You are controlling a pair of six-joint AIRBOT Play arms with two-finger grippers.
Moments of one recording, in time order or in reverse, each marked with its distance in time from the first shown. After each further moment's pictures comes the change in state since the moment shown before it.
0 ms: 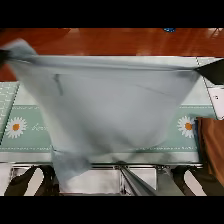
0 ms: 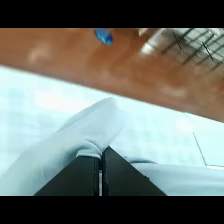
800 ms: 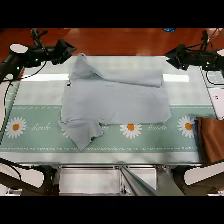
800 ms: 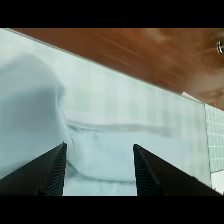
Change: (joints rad) left arm -0.334 -0.973 0.550 -0.027 0.222 -0.050; right arm -0.018 -0.917 0.362 0.389 -0.285 -0.042
